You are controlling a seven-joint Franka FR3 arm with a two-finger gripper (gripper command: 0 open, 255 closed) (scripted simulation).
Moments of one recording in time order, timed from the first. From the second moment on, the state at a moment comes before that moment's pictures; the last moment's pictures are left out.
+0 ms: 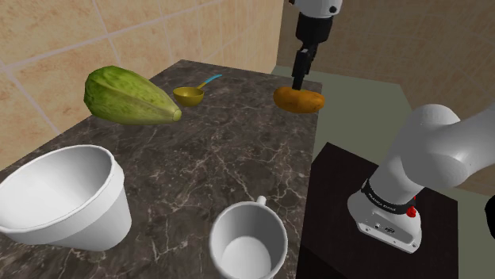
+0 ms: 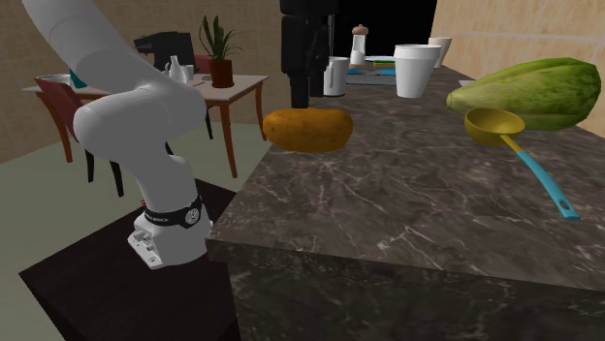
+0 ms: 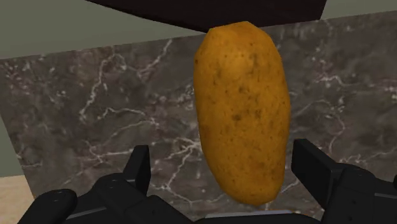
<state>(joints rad) 0.09 -0.74 0.06 -2.43 -0.02 1.72 -0.10</state>
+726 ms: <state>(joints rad) 0.13 -0.69 0.08 -2.52 0.00 1.88 -0.13</state>
